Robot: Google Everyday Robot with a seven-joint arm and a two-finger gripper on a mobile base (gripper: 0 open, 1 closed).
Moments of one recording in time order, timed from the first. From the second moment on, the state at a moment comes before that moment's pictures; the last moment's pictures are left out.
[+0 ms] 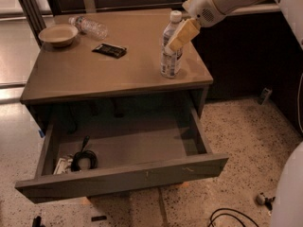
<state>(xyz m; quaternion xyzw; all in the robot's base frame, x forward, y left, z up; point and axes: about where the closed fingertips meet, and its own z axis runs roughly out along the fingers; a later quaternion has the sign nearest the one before) 0.705 -0.087 0.956 -0.56 0.72 0.12 0.39</state>
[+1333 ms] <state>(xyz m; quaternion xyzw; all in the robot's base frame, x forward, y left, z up) 0.715 -0.077 0.936 -0.56 0.73 0.14 0.38</state>
